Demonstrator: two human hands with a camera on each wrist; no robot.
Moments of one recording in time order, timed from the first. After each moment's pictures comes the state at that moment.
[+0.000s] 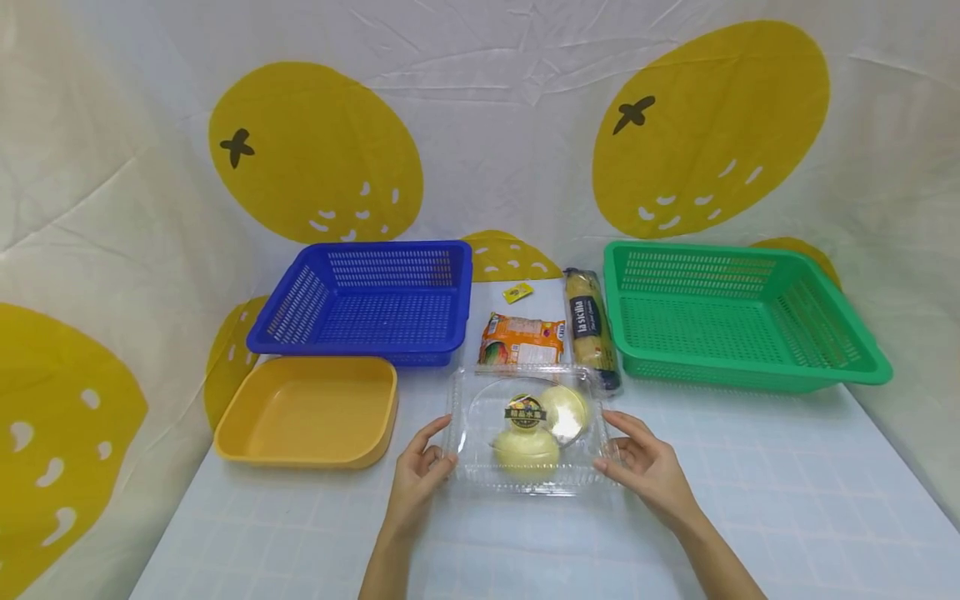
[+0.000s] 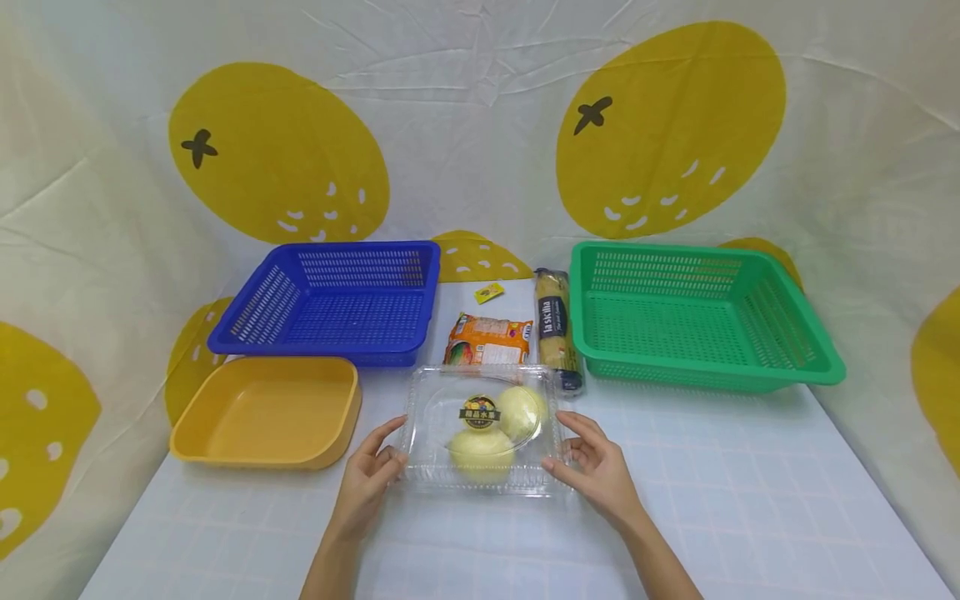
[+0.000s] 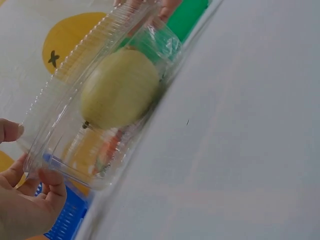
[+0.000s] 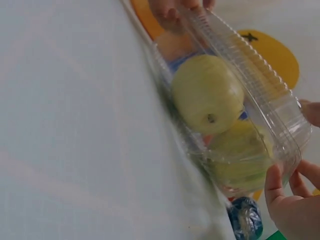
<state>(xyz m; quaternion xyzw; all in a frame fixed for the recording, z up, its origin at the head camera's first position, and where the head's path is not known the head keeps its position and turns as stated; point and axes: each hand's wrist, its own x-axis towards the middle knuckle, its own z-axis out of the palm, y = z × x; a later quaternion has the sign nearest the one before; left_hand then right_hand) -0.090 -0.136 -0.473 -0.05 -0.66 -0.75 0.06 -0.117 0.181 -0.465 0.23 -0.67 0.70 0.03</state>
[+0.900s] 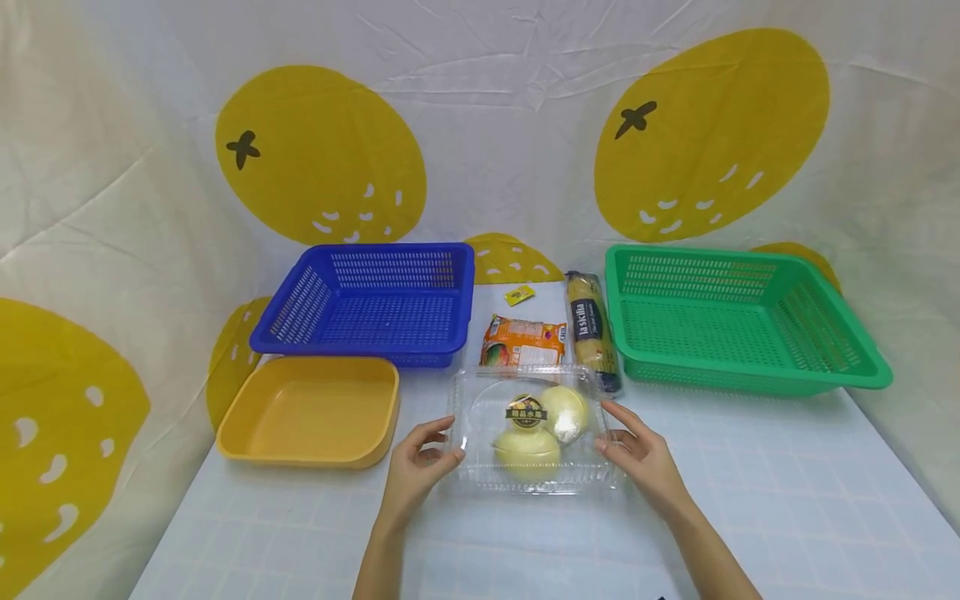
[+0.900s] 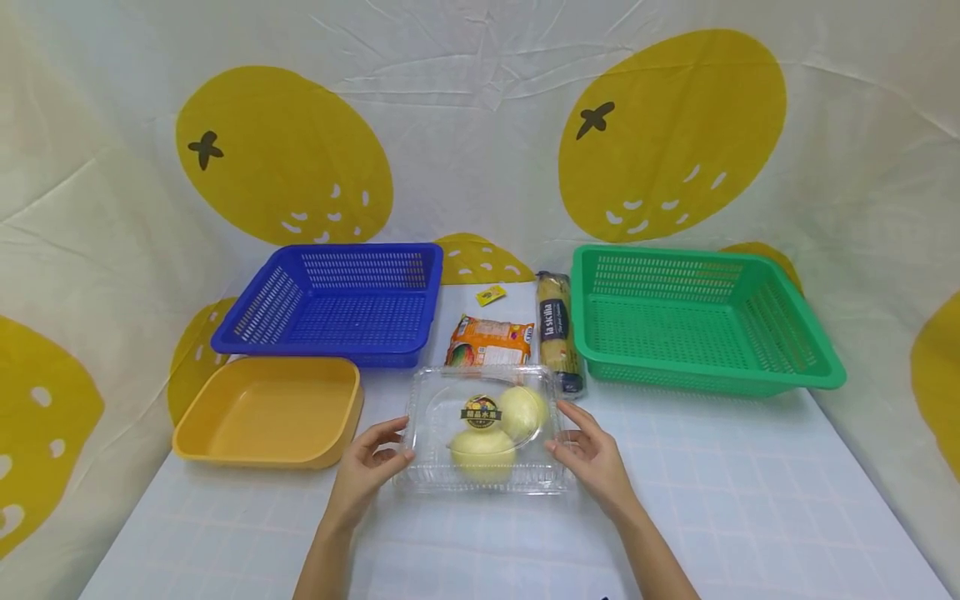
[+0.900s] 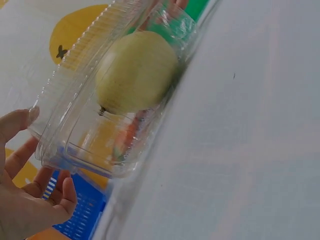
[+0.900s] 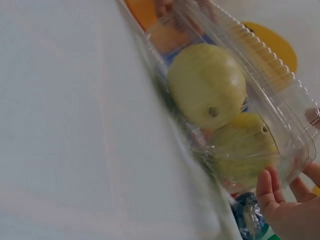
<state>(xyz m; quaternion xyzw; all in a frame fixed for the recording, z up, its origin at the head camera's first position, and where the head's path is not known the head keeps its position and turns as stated) -0.097 -0.141 -0.467 -0.05 -0.73 -0.67 0.12 -0.129 0.180 -0.470 0.17 -0.72 0.67 0.00</state>
